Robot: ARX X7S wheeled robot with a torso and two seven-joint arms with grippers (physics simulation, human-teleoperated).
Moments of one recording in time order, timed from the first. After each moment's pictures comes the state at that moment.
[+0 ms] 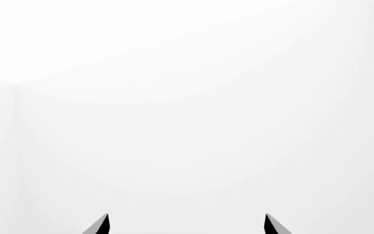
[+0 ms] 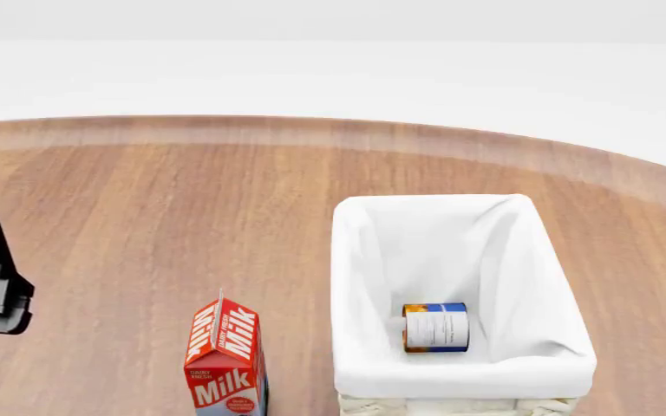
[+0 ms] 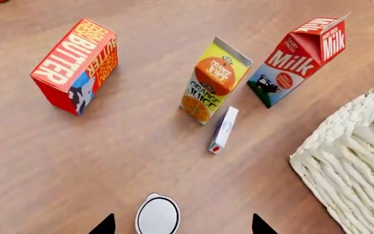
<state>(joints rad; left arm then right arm) -0.42 -0.09 0.10 1.03 0.30 -0.87 0.16 0.75 0.55 -1.00 -0.92 2.10 1.17 1.51</state>
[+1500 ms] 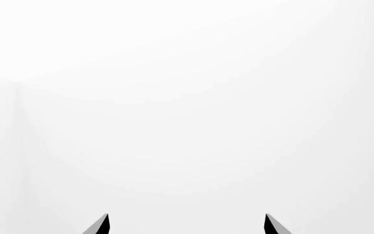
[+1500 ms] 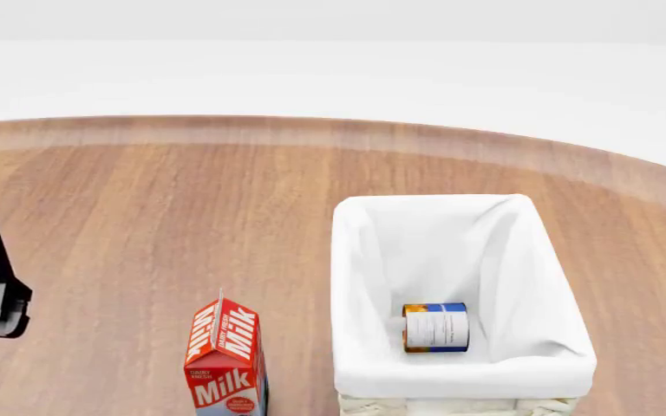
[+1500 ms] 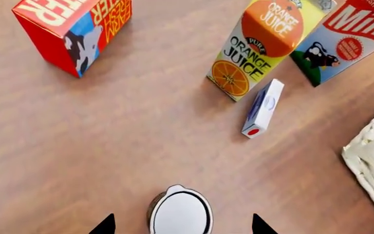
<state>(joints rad) -0.40 -0.09 0.08 1.02 0.30 -0.85 0.17 0.48 0.55 -1.13 -0.80 1.27 1.25 0.93</state>
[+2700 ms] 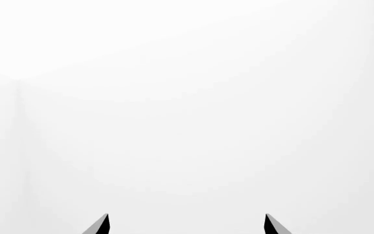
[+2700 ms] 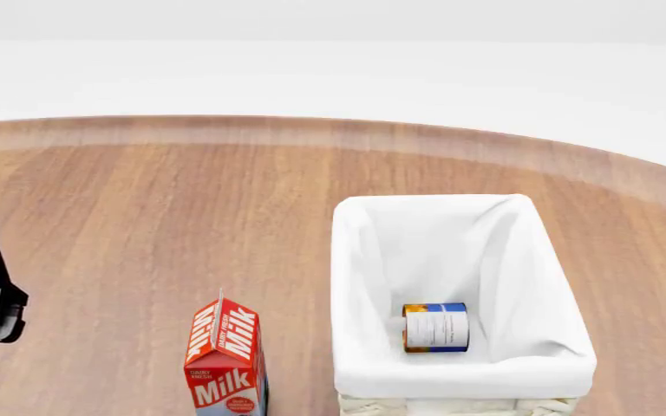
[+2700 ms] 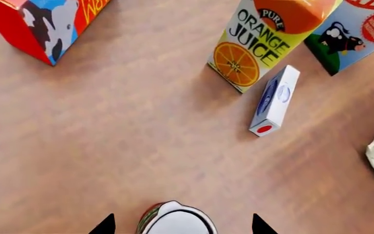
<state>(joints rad) -0.38 -0.09 0.07 1.03 0.29 -0.84 0.16 0.47 0.53 -1.29 -0.60 0.93 1.07 0.70</state>
